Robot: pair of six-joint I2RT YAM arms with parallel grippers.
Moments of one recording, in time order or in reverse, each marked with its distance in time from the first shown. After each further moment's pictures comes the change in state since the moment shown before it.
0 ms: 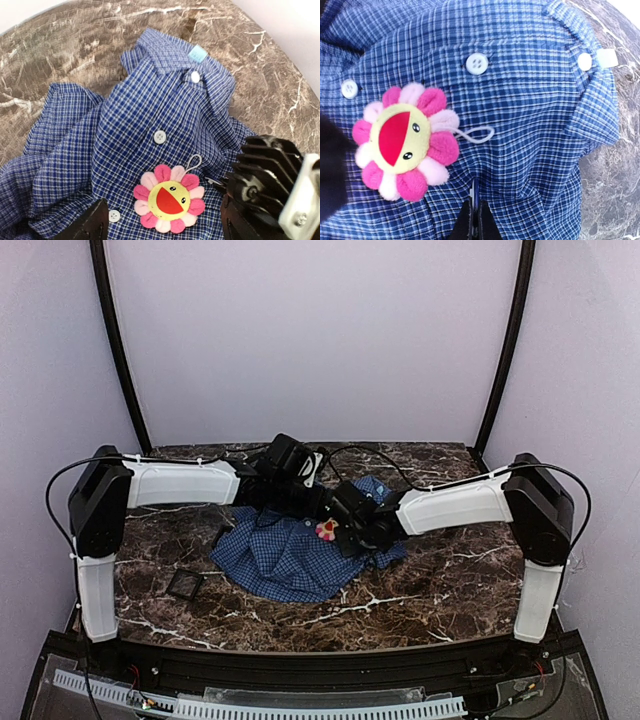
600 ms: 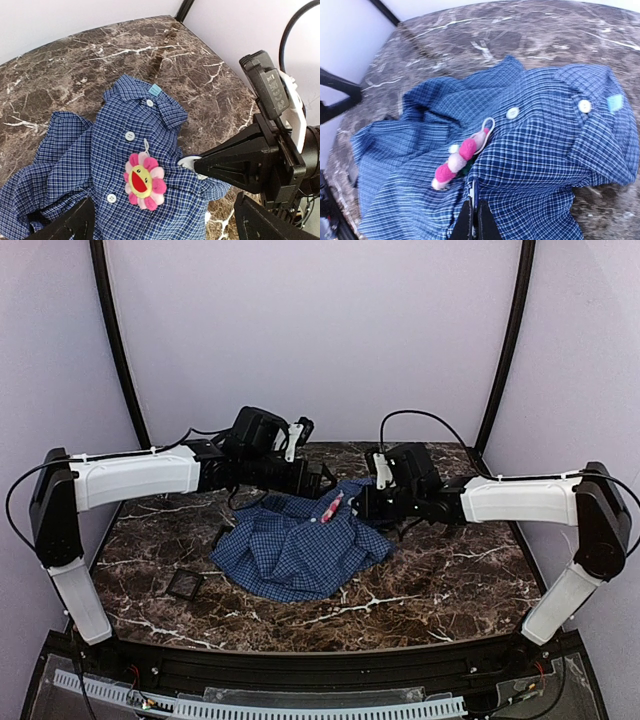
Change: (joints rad) left arm 0.025 -0.234 -0.075 0.002 0.107 -0.039; right arm -0.197 -0.327 -0.220 0.330 -0.506 0.038
